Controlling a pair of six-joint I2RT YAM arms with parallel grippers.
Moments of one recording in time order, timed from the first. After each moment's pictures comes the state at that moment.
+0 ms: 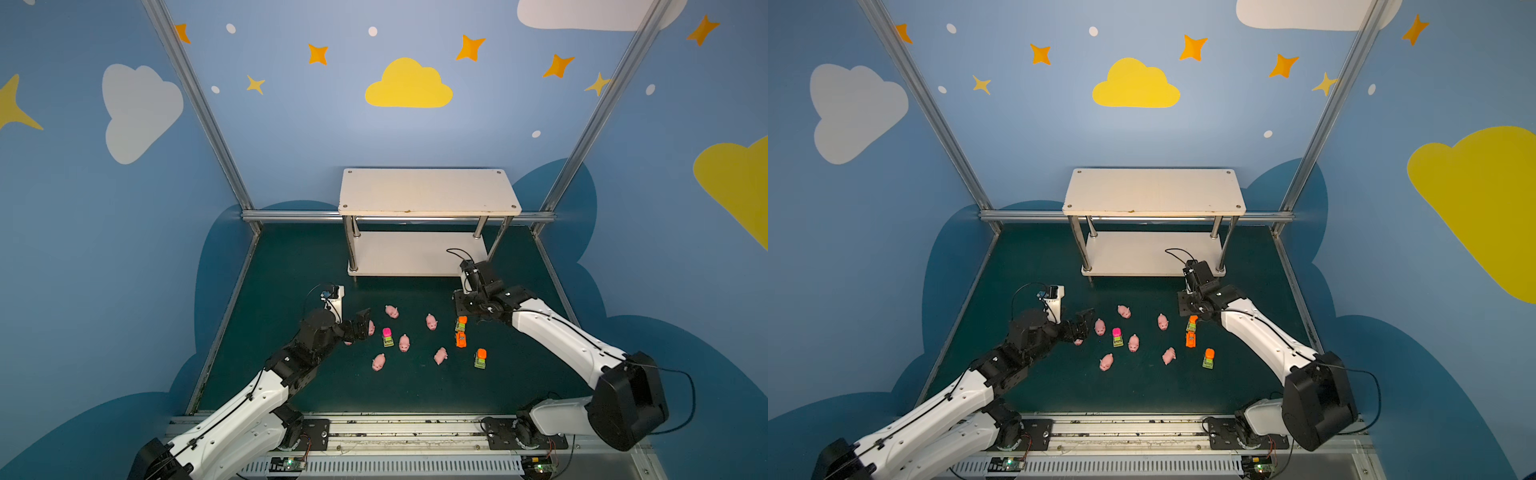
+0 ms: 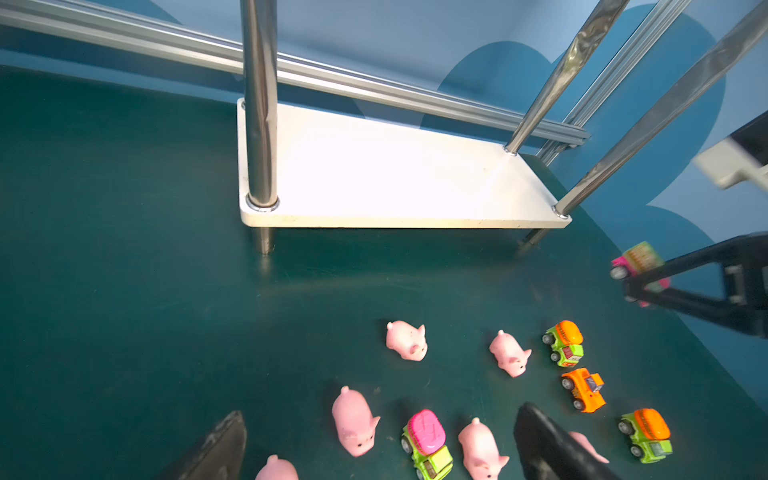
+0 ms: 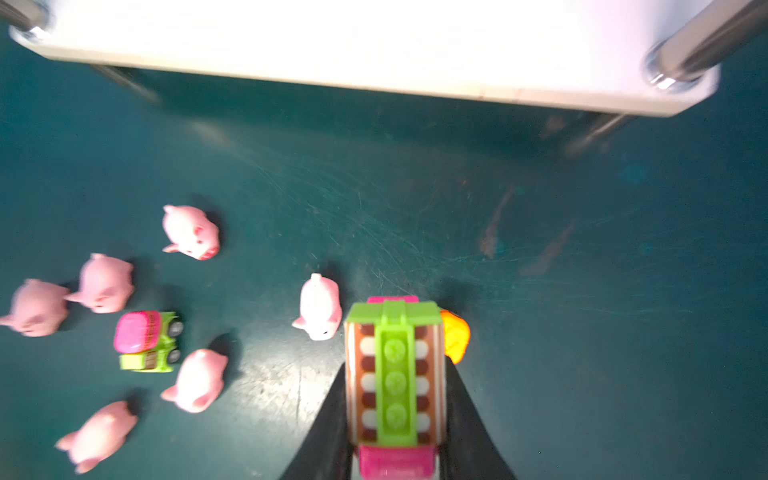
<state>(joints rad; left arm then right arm) -0.60 0.84 0.47 -0.05 -0.14 -0.43 0.53 1.32 1.05 -0.68 0.08 0.30</state>
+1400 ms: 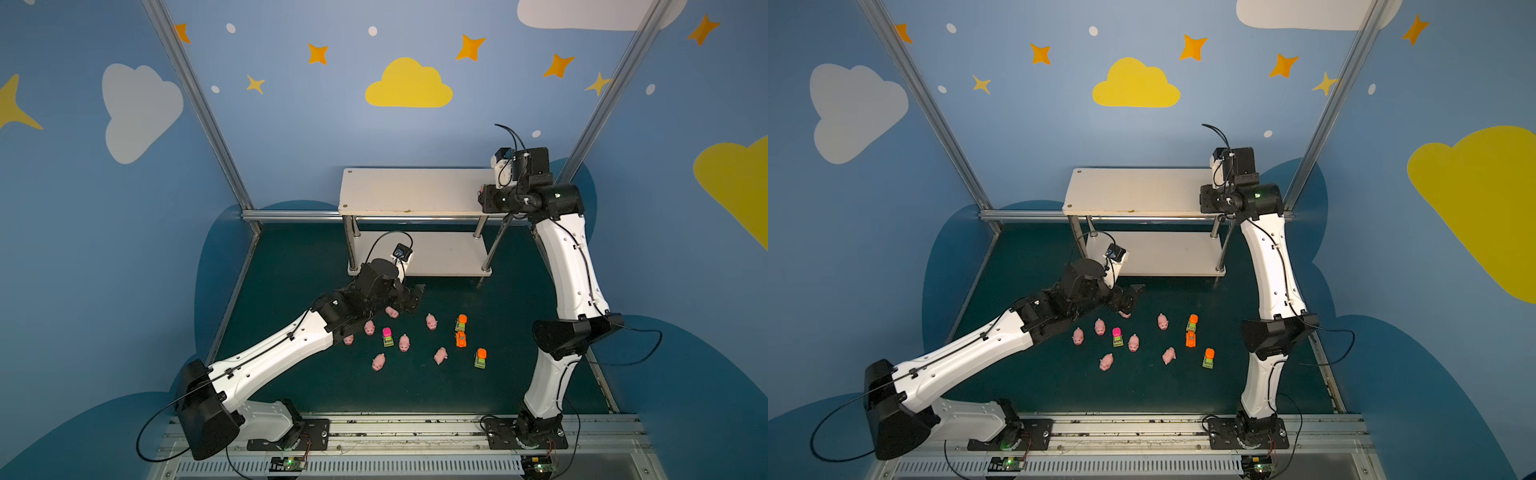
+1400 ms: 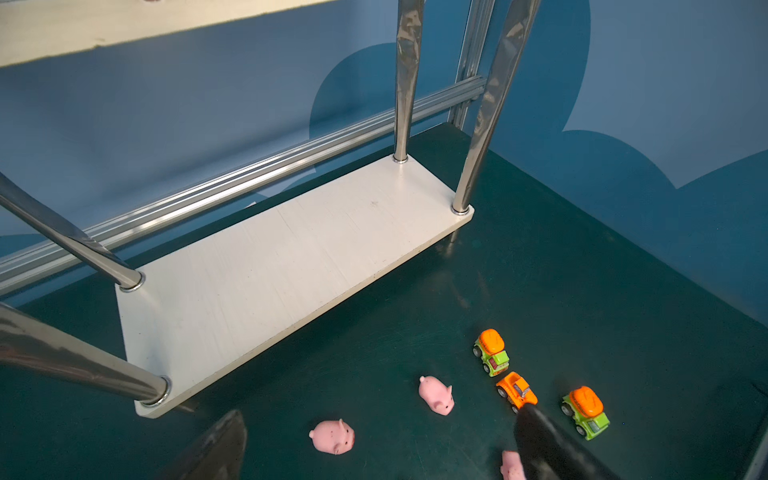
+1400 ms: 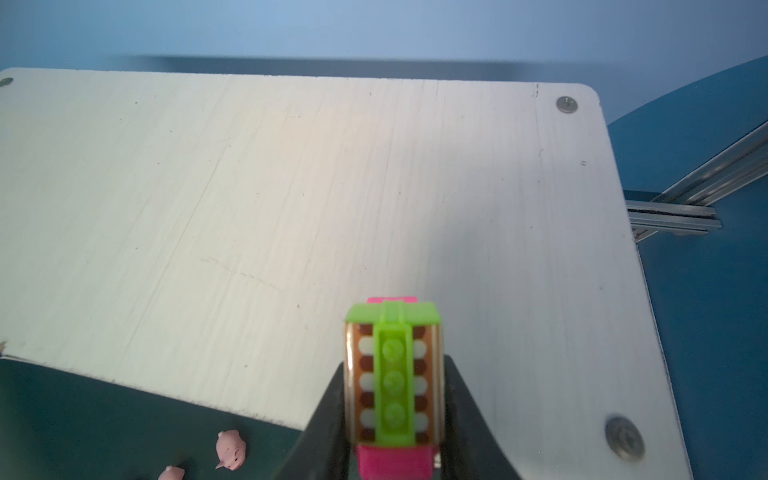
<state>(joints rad) -0.85 1.32 1.19 -0.35 -0.22 -0.14 0.24 1.96 2.52 -1.19 -0.03 0.08</state>
